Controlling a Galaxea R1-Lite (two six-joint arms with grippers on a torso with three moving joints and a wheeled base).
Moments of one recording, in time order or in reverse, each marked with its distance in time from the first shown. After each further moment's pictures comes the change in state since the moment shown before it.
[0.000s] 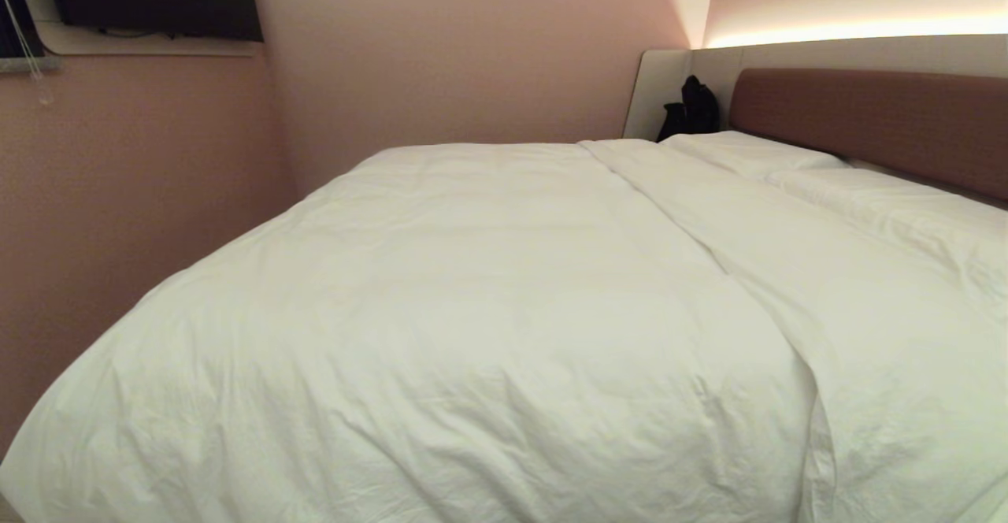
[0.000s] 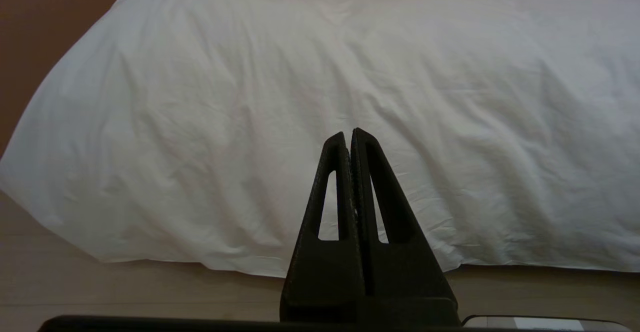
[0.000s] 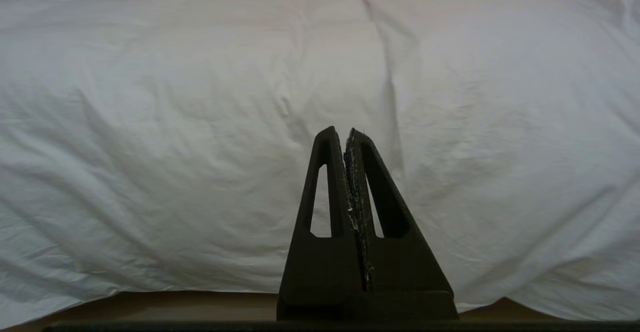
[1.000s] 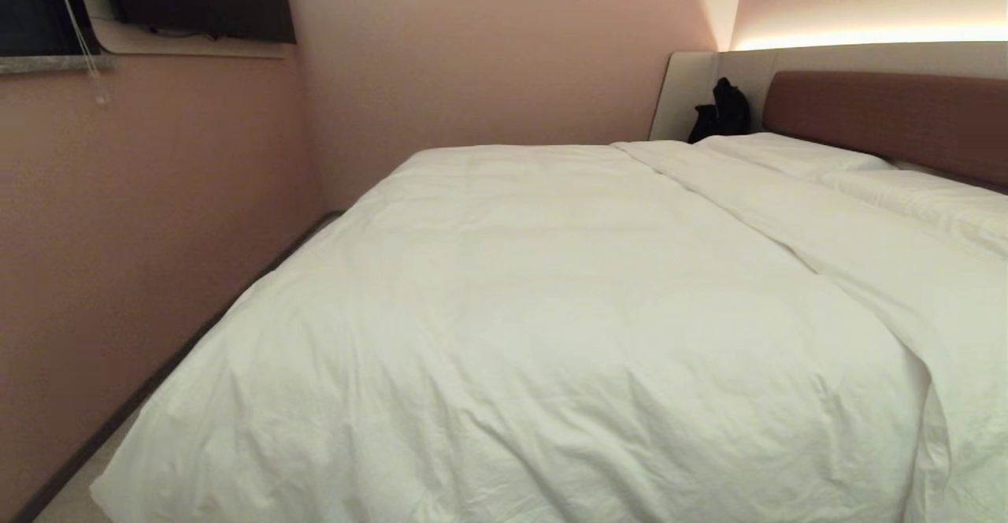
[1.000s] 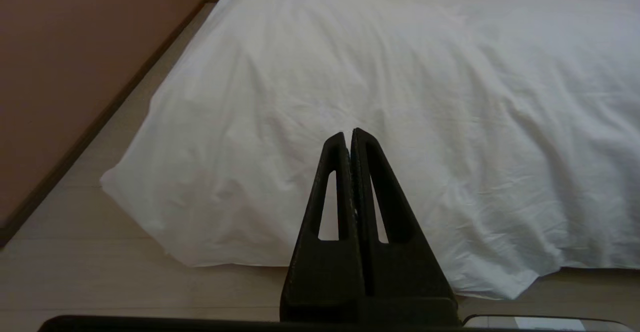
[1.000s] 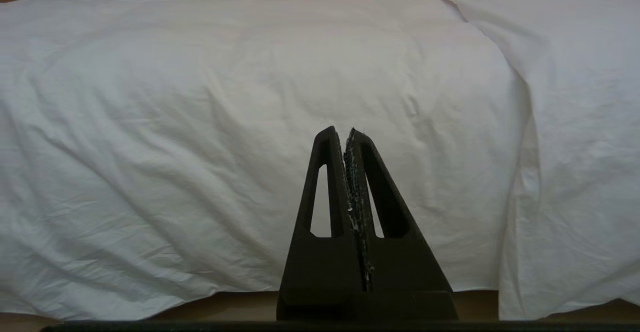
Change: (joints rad) left arm 0.000 0.000 0.001 0.000 0.001 0.002; right arm 0.000 0.000 0.000 0.001 0.000 0.000
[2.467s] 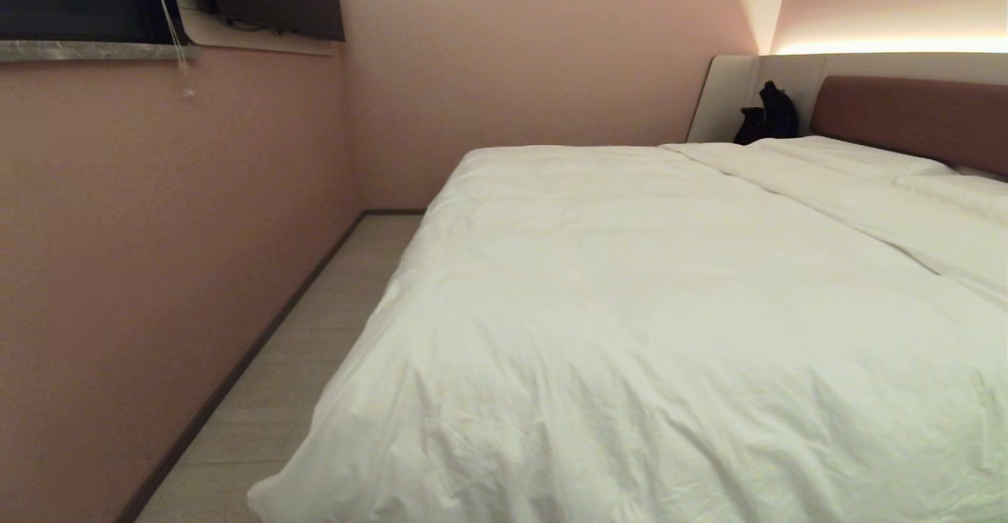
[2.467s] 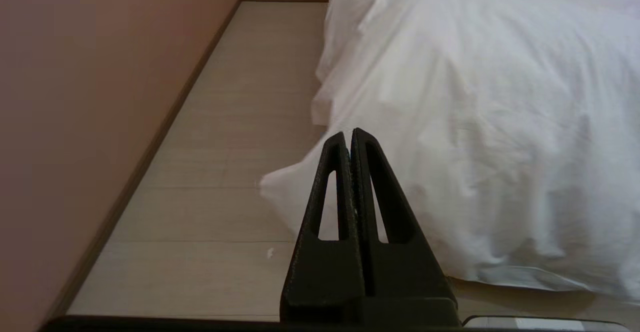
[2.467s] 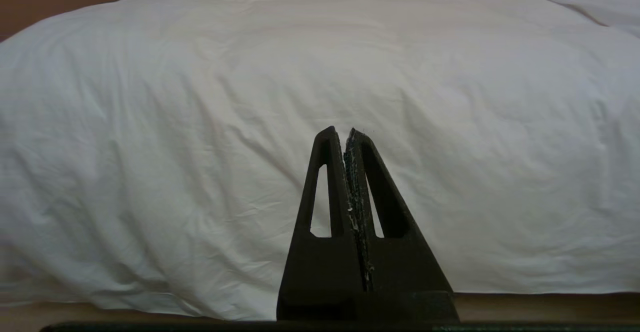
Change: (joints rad) left arm 0.000 0.000 0.000 0.000 0.001 -0.002; right arm 0.000 0.000 0.000 -0.001 0.000 0.000
